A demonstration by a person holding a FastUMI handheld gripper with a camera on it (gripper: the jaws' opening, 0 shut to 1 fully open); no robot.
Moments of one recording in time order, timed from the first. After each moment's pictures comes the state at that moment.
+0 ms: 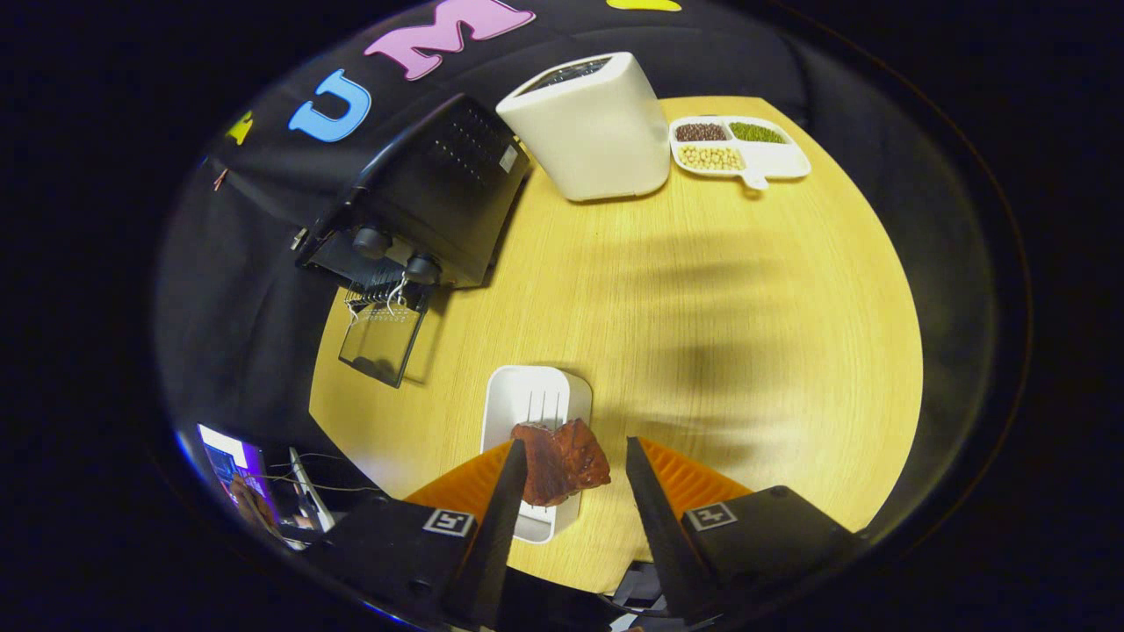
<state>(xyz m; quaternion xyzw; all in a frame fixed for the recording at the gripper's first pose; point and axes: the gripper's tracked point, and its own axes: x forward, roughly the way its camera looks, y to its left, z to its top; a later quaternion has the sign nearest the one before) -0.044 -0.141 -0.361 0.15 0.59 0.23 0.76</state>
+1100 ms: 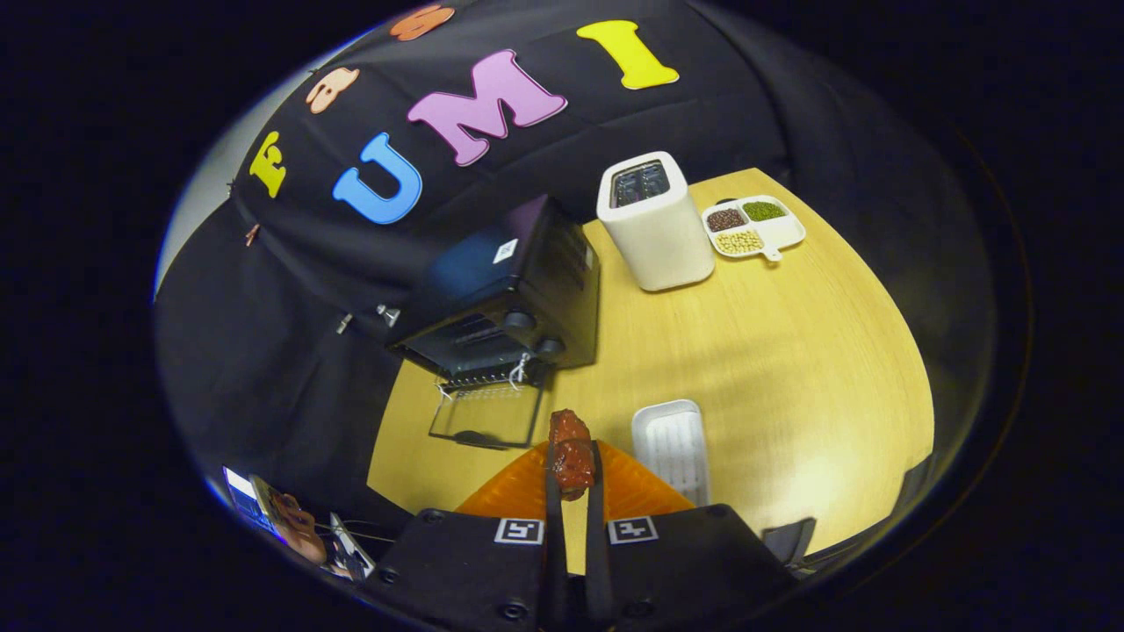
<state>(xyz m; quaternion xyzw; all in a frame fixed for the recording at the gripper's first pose) -0.065 -0.050 -0.205 0.26 0.40 0.18 0.86</state>
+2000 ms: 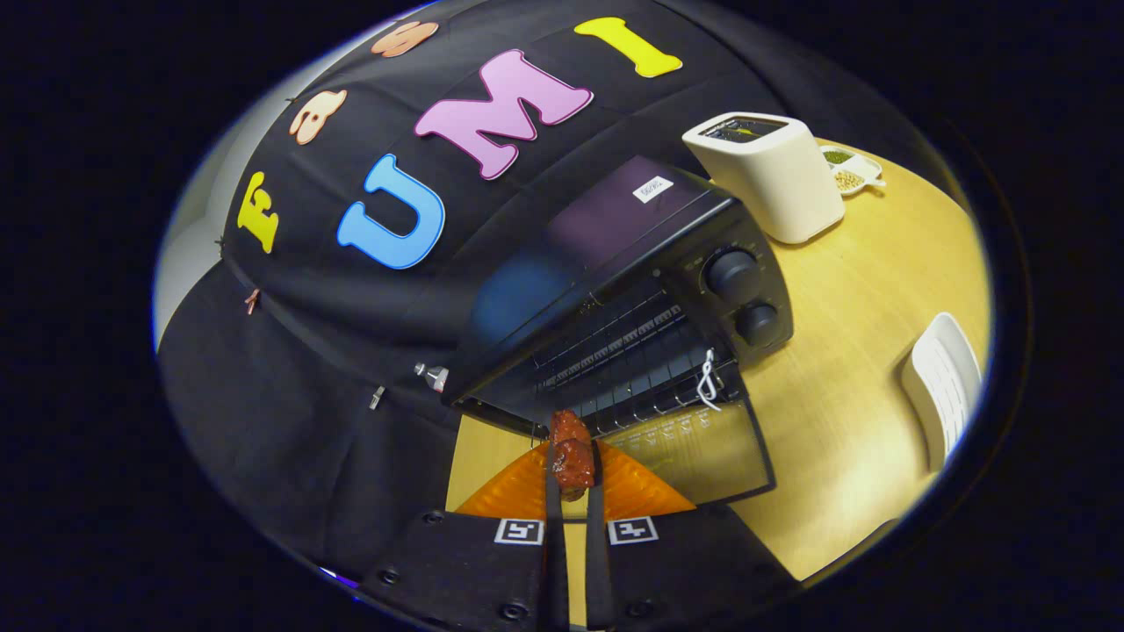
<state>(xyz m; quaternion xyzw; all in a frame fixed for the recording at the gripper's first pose) 0.011 0.181 -0.248 0.39 0.34 0.14 0.84</state>
